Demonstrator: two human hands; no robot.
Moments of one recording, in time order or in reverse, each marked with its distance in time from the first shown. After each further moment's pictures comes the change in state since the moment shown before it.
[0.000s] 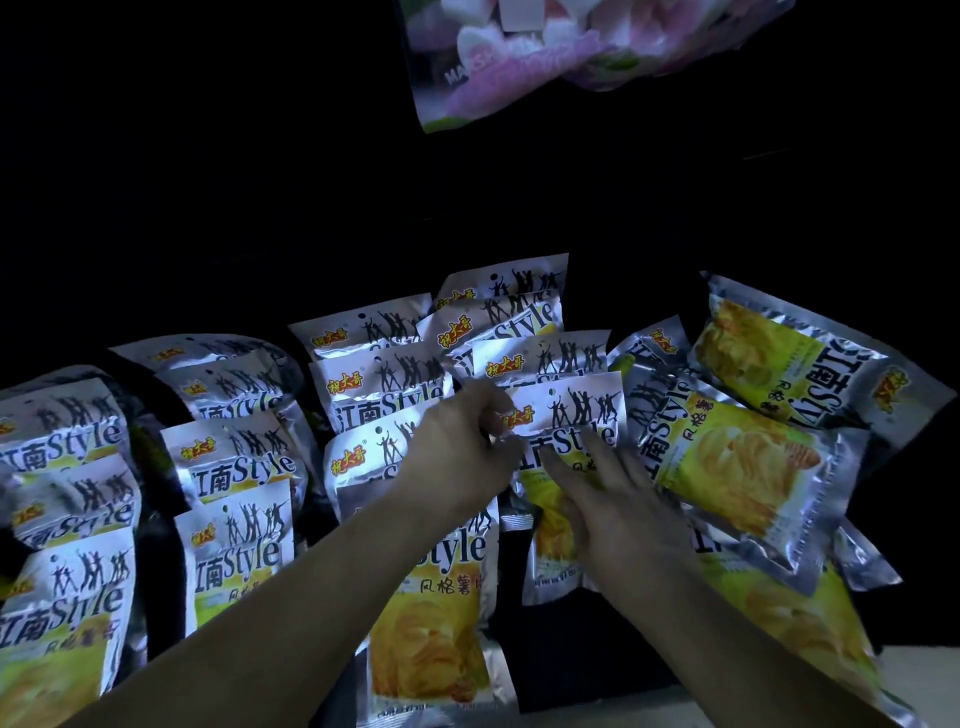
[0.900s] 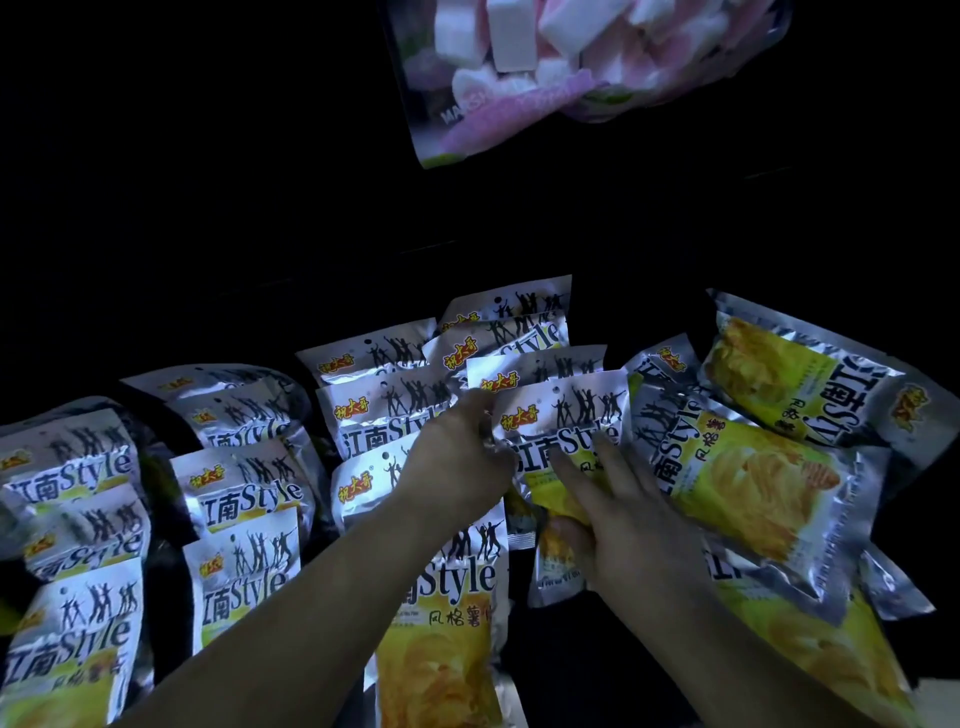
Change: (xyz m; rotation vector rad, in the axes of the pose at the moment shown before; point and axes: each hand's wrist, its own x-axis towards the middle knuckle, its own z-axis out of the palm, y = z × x) left_hand 0.018 0.001 -0.007 0.010 -0.052 -0.110; right_hand 0.011 -0.004 -0.009 0.006 0.013 0.026
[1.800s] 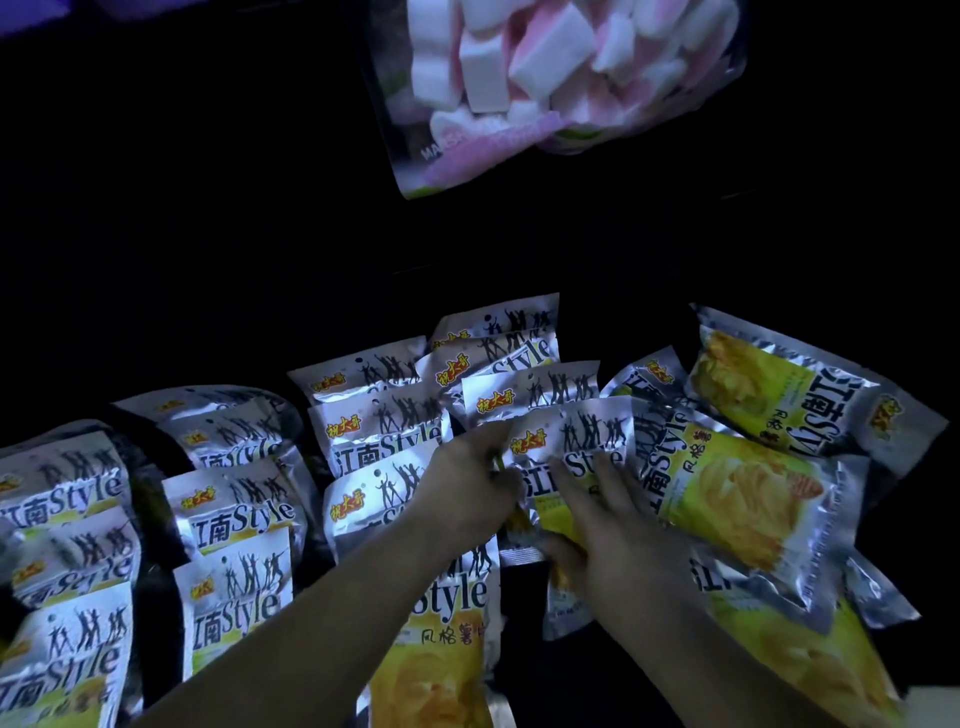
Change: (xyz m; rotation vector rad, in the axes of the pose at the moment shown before) left_hand 0.003 -0.008 0.019 -0.073 -0.058 0.087; right_hand 0.005 -0.084 0.047 0.153 0.011 -0.064
